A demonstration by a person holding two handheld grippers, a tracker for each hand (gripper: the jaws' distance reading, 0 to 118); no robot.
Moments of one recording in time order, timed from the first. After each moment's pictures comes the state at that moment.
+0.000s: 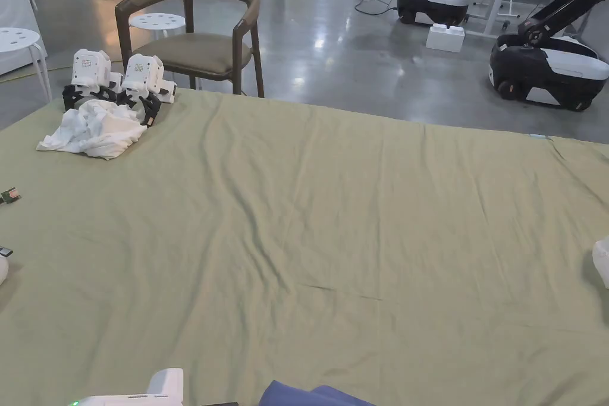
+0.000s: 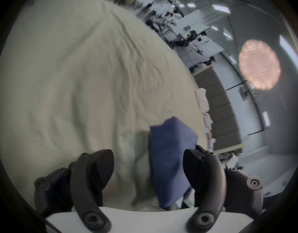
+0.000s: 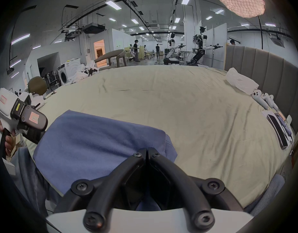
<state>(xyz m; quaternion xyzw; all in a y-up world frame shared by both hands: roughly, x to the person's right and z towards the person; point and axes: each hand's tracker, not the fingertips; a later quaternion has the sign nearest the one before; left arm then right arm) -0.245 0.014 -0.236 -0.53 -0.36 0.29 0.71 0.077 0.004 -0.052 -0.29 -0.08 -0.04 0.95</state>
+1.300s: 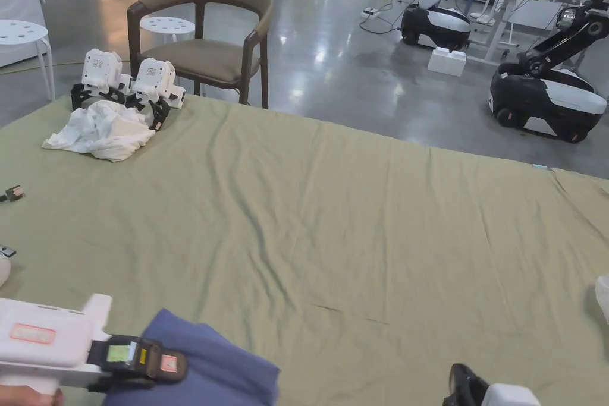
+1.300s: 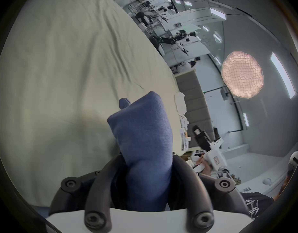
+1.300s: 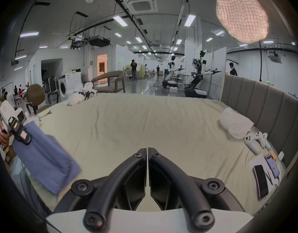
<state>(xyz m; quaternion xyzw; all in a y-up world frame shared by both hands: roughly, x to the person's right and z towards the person) -0.367 0.118 -0.310 -0.52 -0.39 0.30 0.70 0.130 0.127 -0.117 -0.19 -0.10 0.00 0.98</state>
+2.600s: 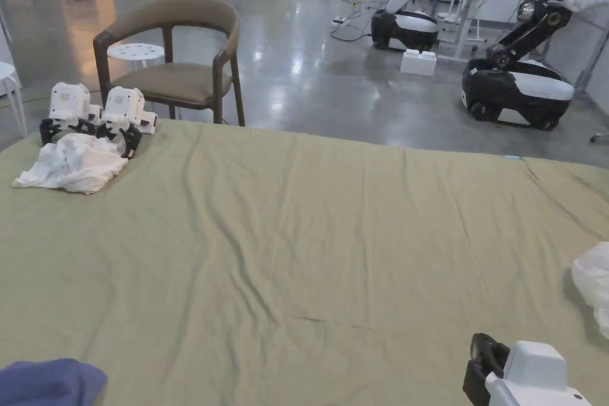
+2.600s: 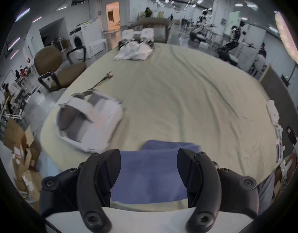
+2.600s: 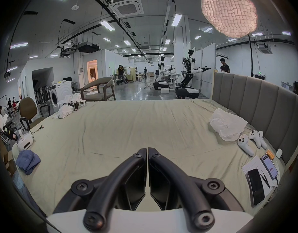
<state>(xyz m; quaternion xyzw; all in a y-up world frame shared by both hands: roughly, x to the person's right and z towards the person) -0.428 0.174 -0.318 -0.42 -0.06 -0.03 0.90 0.180 0.144 -0.126 -0.19 -0.14 -0.03 0.97</state>
